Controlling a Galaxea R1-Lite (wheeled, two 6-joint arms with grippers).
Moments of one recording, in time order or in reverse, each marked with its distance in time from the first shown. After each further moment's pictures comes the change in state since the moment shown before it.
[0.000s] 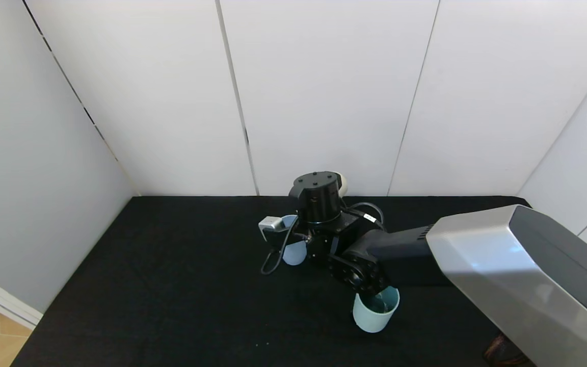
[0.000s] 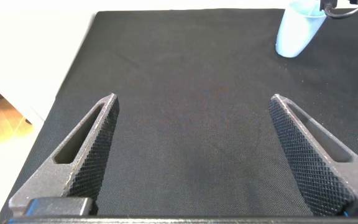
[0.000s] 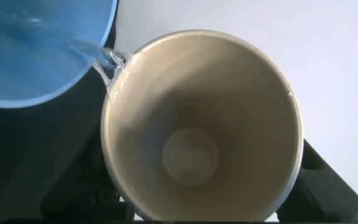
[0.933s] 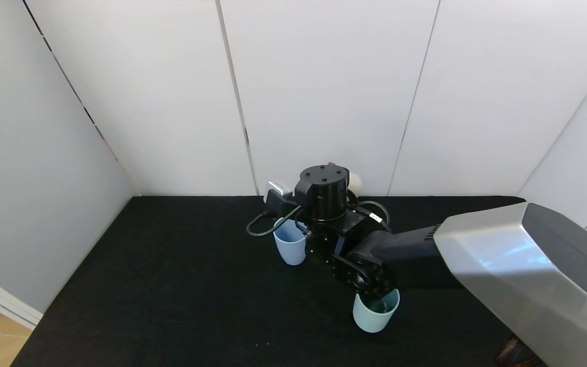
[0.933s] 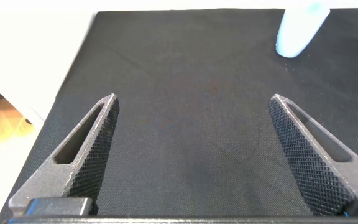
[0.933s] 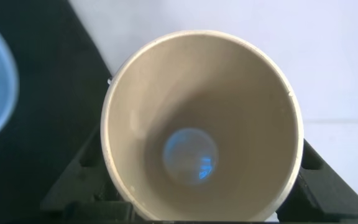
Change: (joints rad) left arm 0.000 0.000 0.000 0.000 0.000 0.000; right arm 0.002 -0.037 0.051 -0.134 -0.160 0.483
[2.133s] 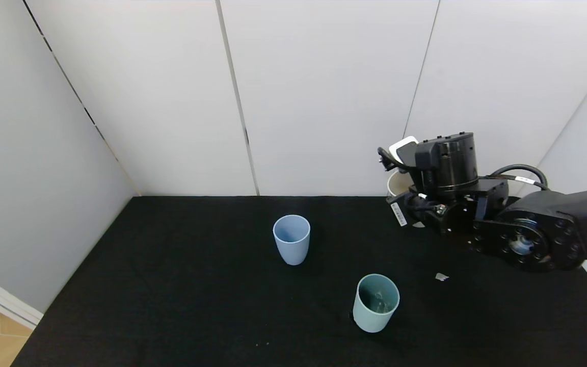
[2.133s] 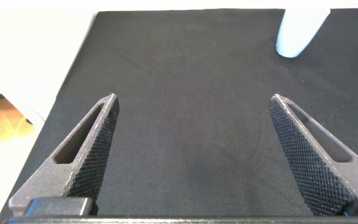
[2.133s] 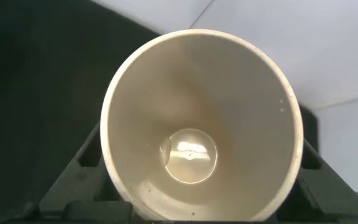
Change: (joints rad) left arm 0.000 0.000 0.000 0.000 0.000 0.000; right arm -0.244 -0.458 0.455 0.357 0.245 0.975
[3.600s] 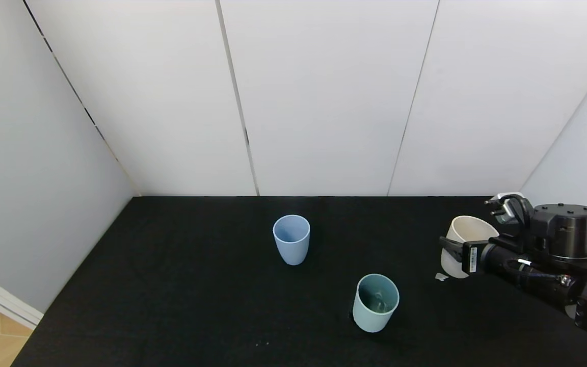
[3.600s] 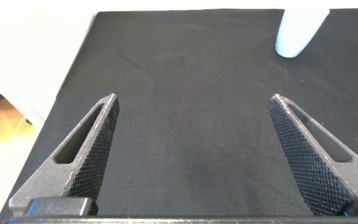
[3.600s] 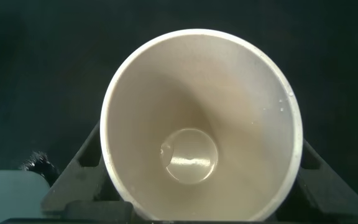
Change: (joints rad) left arm 0.000 0.000 0.000 0.000 0.000 0.000; right arm -0.346 -0.119 0.673 -0.565 0.499 0.304
